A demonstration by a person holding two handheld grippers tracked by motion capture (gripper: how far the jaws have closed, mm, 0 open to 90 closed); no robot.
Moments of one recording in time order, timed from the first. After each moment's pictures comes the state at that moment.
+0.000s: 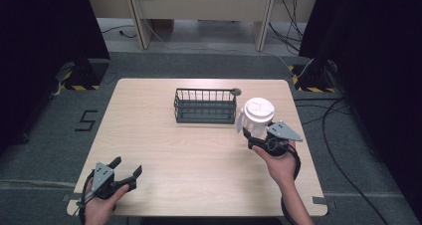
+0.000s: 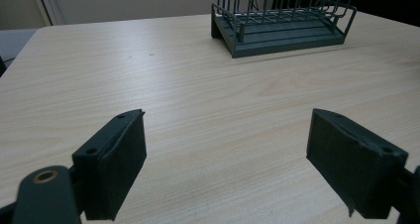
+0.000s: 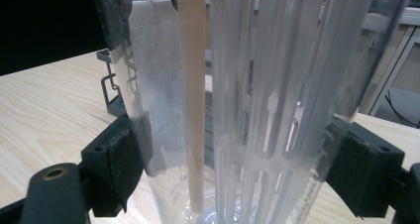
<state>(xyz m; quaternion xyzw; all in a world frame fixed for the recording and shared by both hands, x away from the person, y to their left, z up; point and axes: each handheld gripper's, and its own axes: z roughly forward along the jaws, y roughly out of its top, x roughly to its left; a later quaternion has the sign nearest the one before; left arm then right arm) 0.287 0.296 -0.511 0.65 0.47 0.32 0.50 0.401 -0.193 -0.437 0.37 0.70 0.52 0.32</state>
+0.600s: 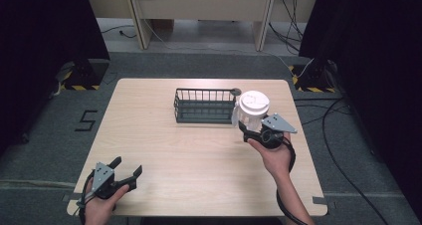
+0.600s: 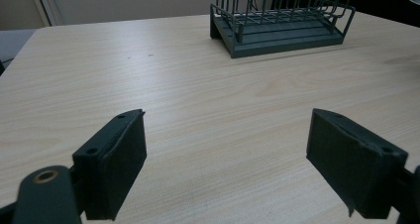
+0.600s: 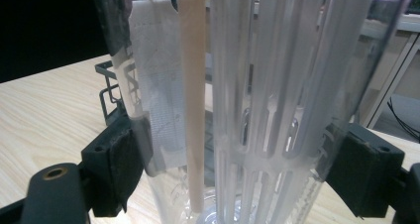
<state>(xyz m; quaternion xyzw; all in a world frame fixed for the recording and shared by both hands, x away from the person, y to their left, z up) 0.287 0.296 -0.511 0.65 0.47 0.32 0.50 0.417 -0.178 -0.425 0.37 0.70 0.53 0.32</state>
